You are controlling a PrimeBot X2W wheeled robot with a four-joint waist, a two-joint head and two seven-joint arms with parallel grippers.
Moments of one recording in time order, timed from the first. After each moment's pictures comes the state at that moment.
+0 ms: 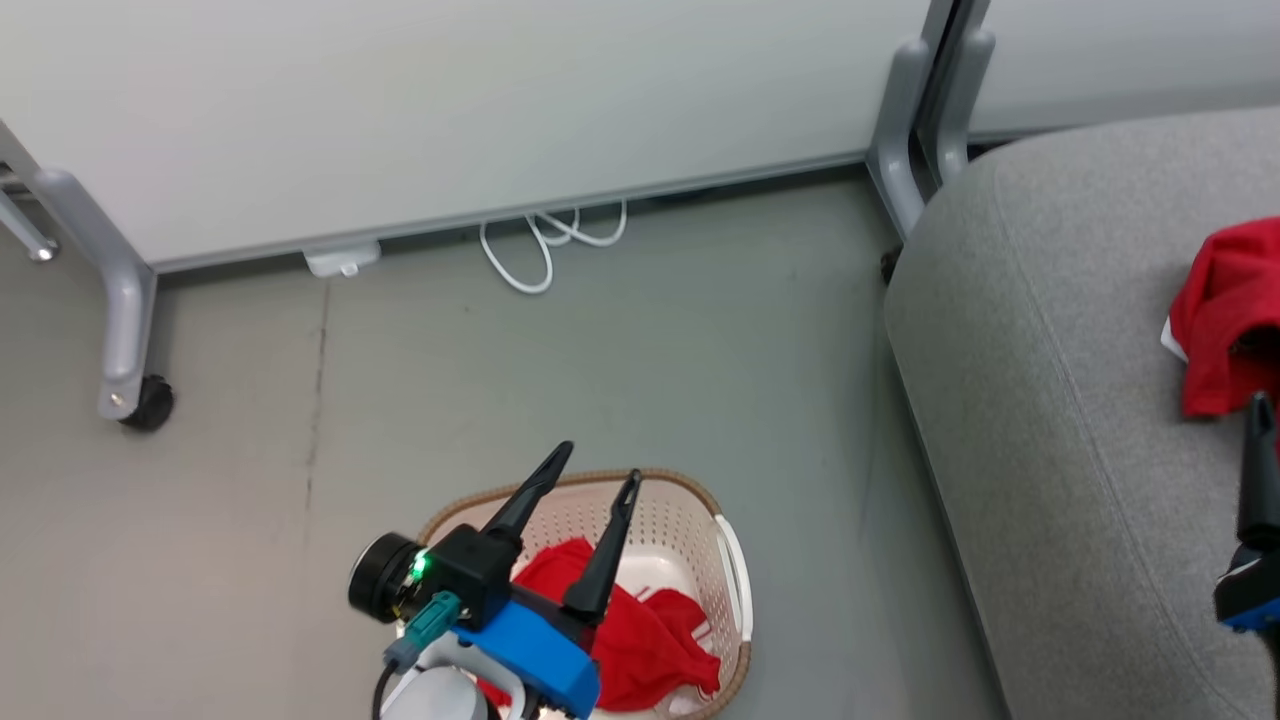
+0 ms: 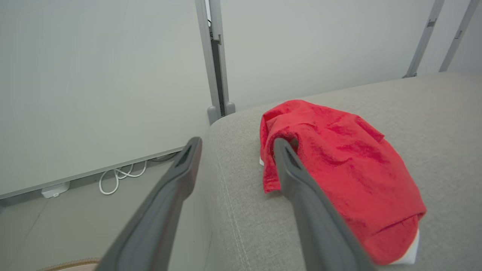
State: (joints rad) left arm -0.26 0.14 -0.56 0.35 -0.33 -0.13 -0.26; right arm -0.15 -0.19 -0.36 0.18 0.24 0.13 -0.04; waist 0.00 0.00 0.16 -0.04
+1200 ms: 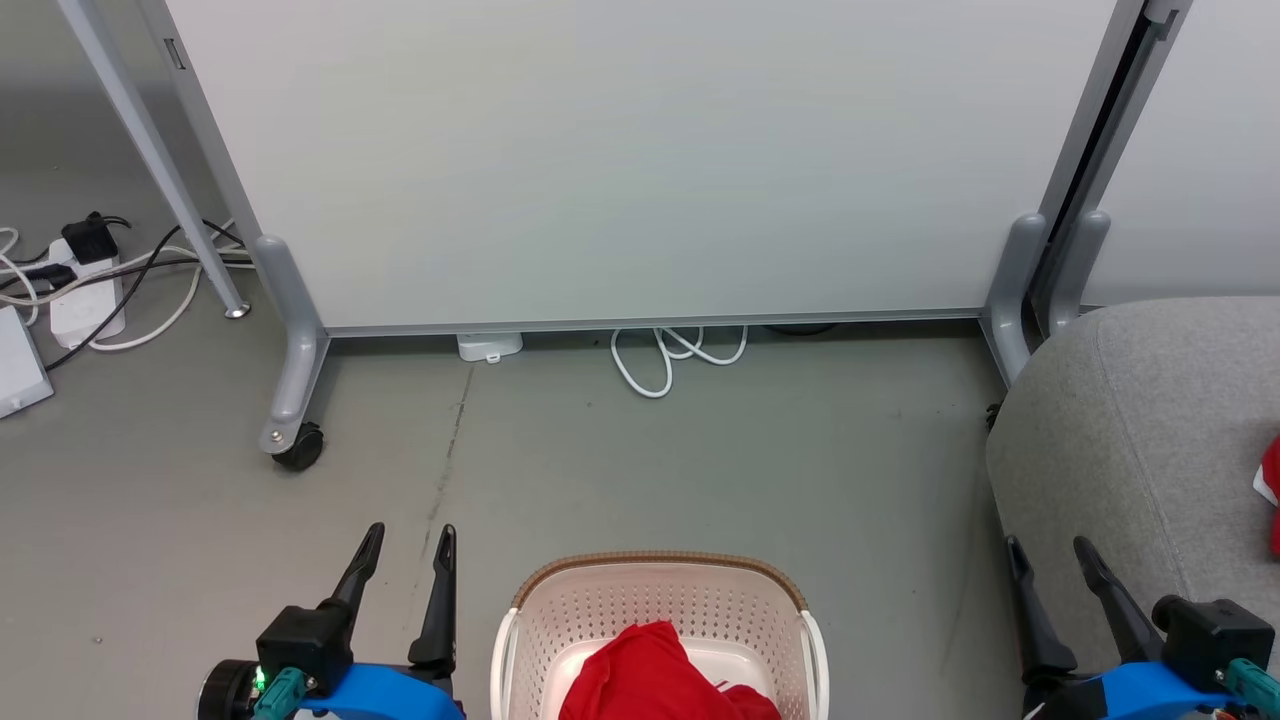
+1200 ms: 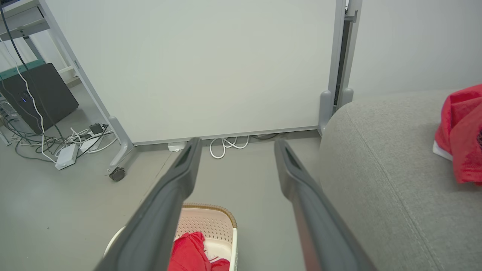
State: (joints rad) left arm -0.05 0.10 -0.16 0.38 -0.23 -0.13 -0.26; right arm 0.06 -0.05 -0.09 0.13 0.21 0.13 -0.08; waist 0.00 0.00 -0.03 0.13
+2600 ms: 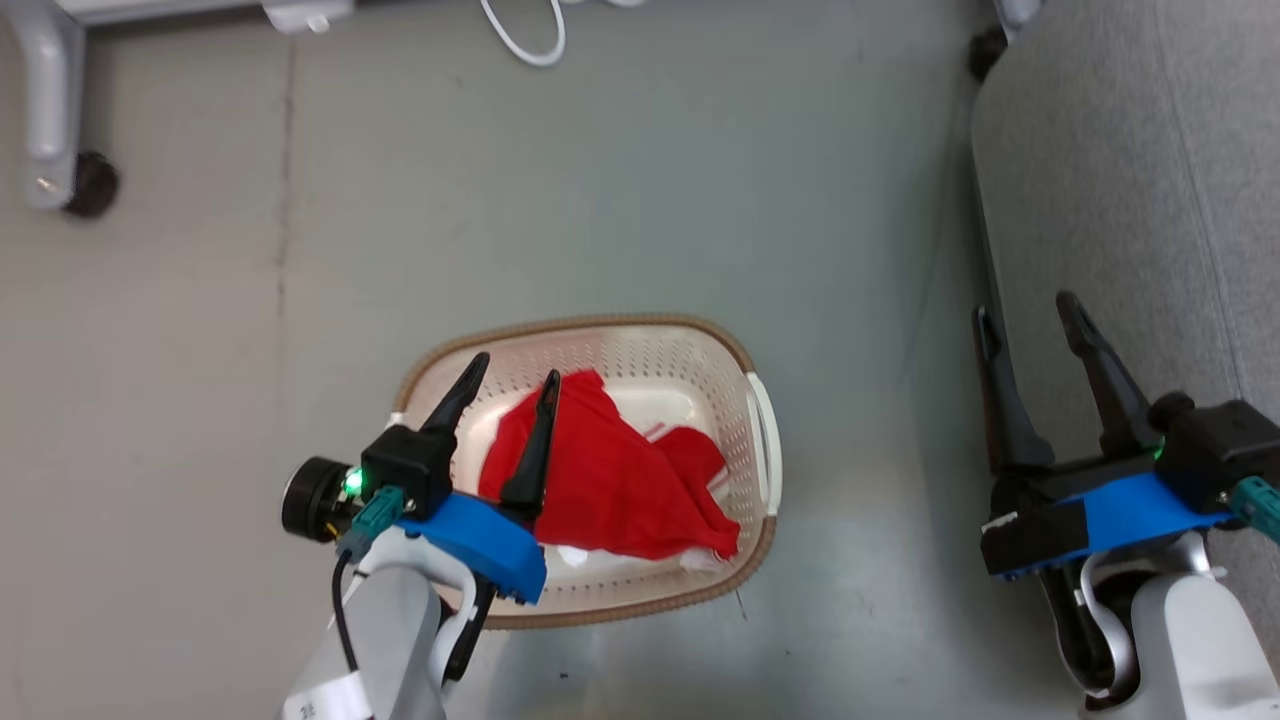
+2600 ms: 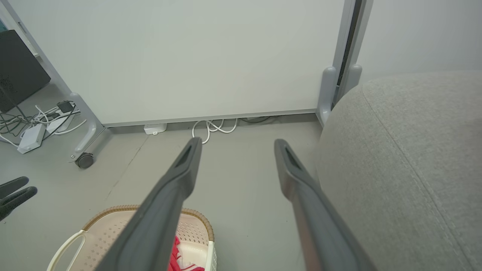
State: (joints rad) left arm -0.38 0.09 -0.35 0.53 -0.25 -0.13 -0.26; right arm -0.21 -0.05 -0.02 0.00 0.14 0.13 -0.07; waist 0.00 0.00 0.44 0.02
